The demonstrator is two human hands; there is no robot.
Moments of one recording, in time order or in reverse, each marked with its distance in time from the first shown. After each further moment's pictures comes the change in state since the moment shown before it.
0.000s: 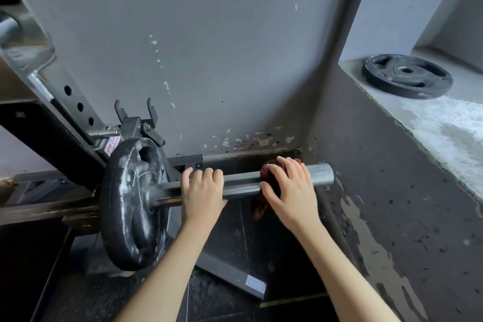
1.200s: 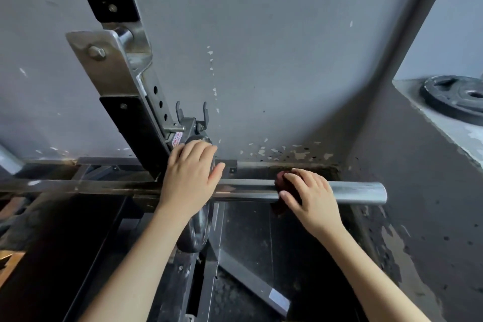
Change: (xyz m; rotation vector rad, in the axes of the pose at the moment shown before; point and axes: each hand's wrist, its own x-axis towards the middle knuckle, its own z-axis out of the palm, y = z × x) left_hand -0.021 -0.111 -0.080 -0.135 0.271 -0.015; right_hand 0.012 -0.028 0.032 -0.044 -0.007 -0.239
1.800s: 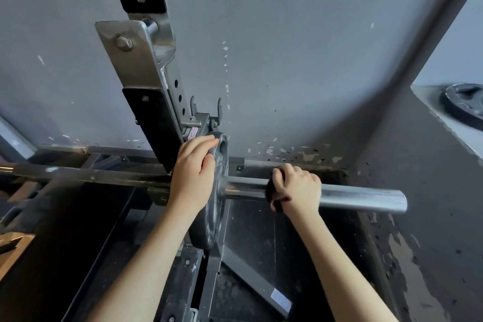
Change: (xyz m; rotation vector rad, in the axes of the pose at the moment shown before) left_hand -0.008 -0.012 -0.004 -0.558 0.132 -0.356; right_hand 0.050 -0.068 0.022 -0.034 -0.123 0.289
